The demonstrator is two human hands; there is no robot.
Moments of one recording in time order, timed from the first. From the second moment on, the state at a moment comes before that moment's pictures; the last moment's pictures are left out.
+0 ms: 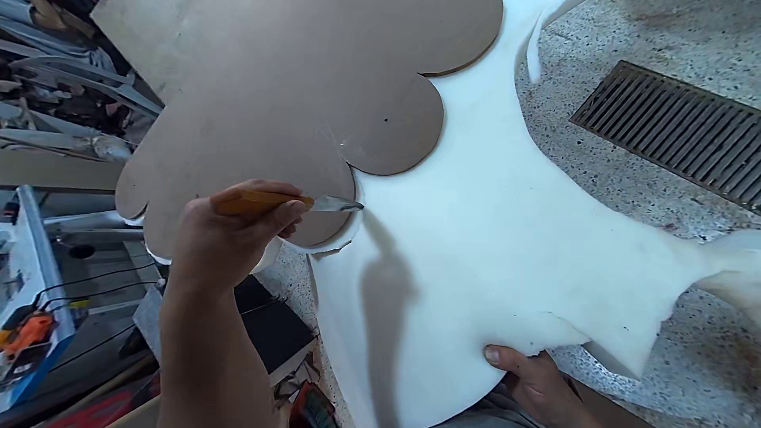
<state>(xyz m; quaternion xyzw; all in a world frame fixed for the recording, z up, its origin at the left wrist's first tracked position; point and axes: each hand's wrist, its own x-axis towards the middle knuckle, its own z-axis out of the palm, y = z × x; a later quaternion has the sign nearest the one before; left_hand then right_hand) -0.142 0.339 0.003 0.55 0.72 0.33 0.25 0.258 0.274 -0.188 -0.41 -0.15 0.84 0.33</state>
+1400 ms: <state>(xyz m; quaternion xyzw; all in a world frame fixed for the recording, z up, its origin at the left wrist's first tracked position) -0.168 0.348 -0.054 0.34 0.72 0.45 0.40 0.268 0.285 -0.171 -0.41 -0.20 0.82 0.34</state>
